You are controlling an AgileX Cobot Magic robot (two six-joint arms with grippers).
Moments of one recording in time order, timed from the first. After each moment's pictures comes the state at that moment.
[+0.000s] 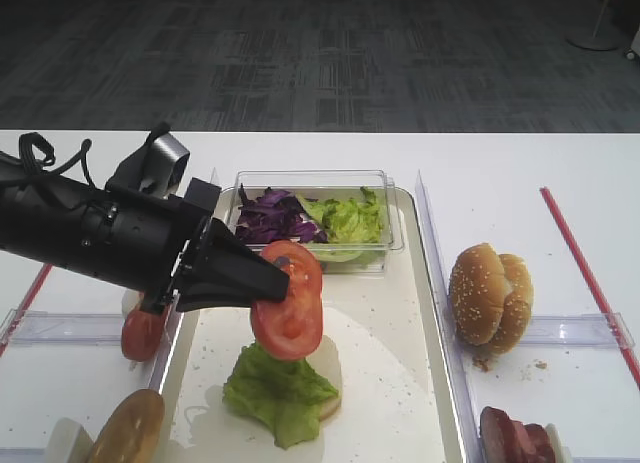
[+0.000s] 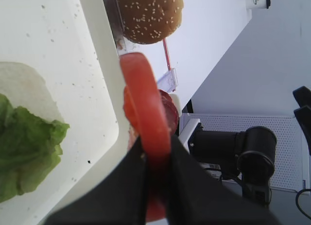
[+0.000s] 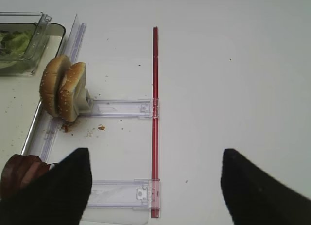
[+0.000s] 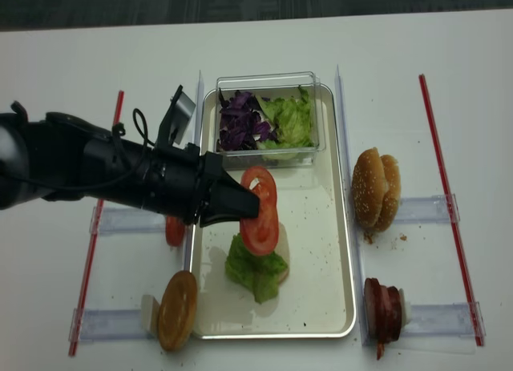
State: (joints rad) left arm -0.21 1.68 -0.77 -1.39 1.16 0.95; right arm -0.04 -0.01 -0.48 0.05 1.13 -0.05
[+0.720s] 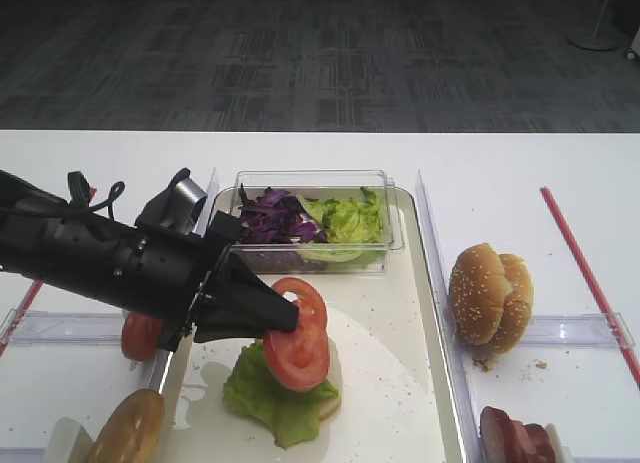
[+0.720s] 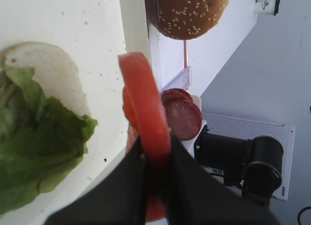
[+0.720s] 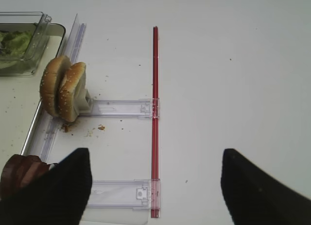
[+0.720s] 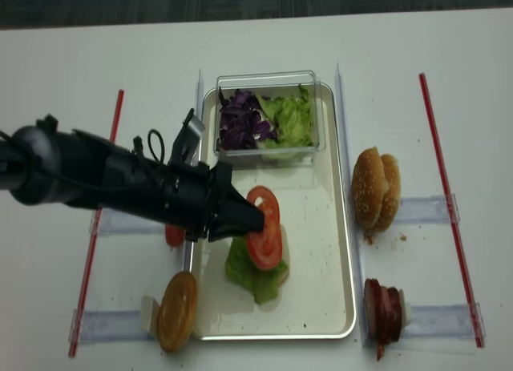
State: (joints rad) left arm -0.23 1.82 -0.77 -1.44 1.16 0.96; right arm -0.04 -0.01 -0.48 0.05 1.13 -0.05
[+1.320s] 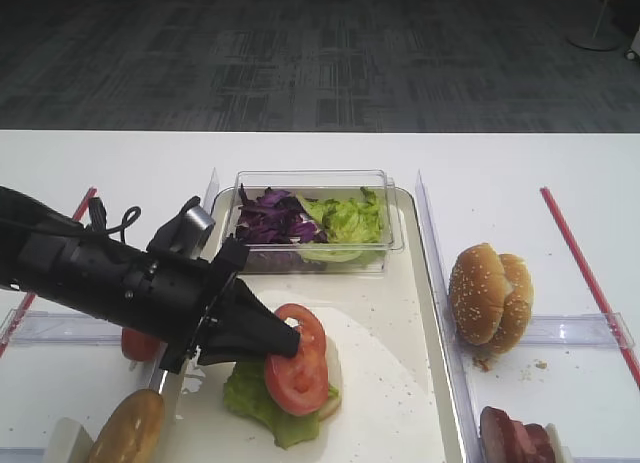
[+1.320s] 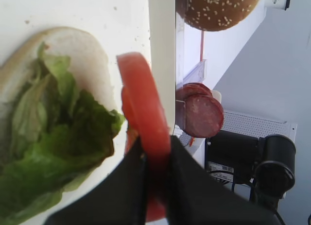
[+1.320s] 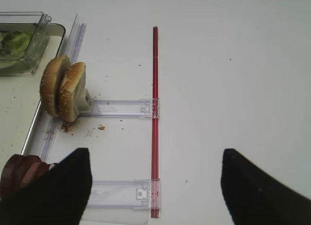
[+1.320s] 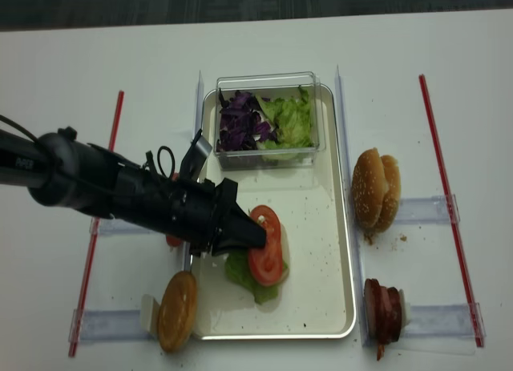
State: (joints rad) left arm -0.24 1.91 -0.77 -1.45 1.15 1.00; right arm -0.04 -0.02 -0.48 0.05 1.13 -0.05
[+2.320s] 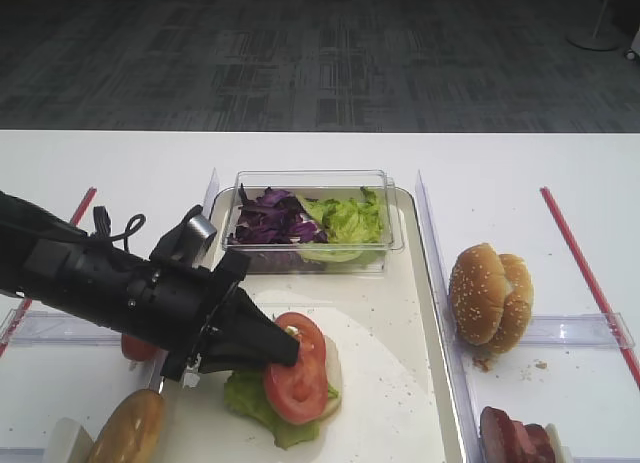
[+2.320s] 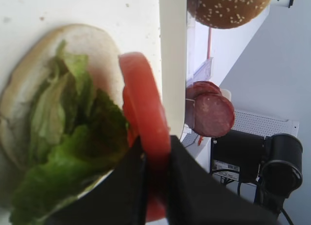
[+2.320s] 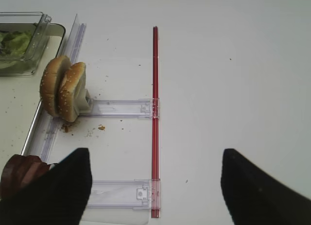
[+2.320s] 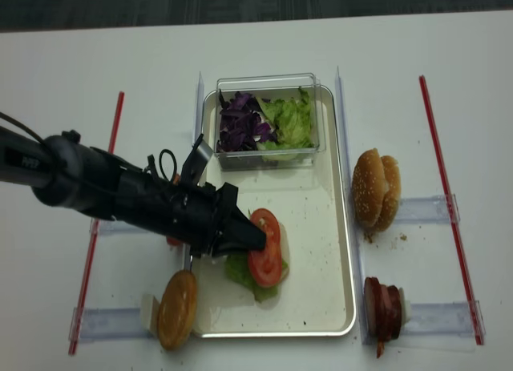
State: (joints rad) left arm -0.24 1.94 -0.77 -1.45 1.15 1.03; right arm -0.04 -0.02 -0.48 0.05 1.13 -0.05
